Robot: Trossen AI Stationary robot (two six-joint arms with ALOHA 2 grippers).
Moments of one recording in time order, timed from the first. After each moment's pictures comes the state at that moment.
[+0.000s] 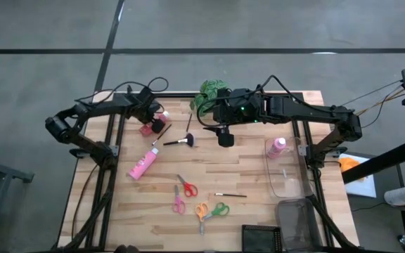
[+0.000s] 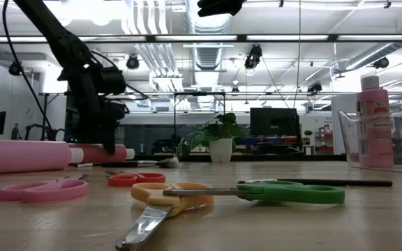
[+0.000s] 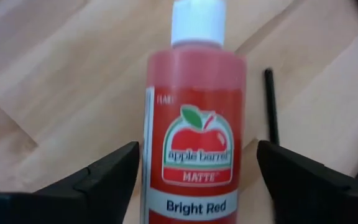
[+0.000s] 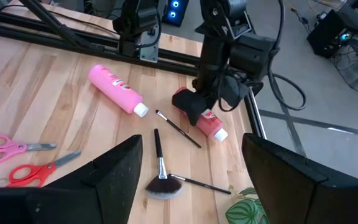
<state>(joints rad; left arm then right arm) 0.86 1.47 0.70 -0.47 0.12 0.00 -0.11 1.56 1.57 -0.52 0.03 -0.26</state>
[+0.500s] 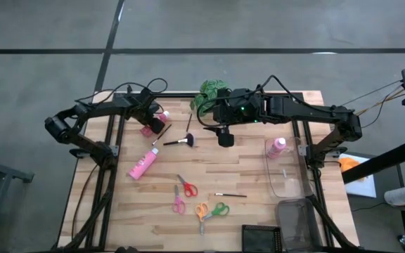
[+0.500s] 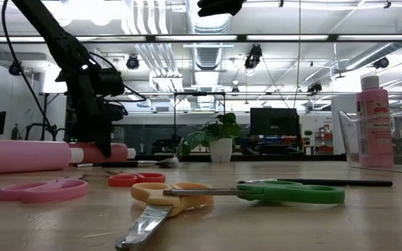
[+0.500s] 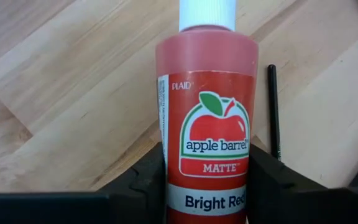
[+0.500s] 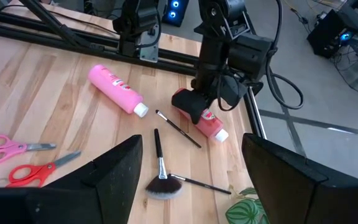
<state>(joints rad) 0.86 1.47 0.68 -0.46 0.13 -0.04 -0.11 1.56 1.57 -0.52 0.03 -0.26</state>
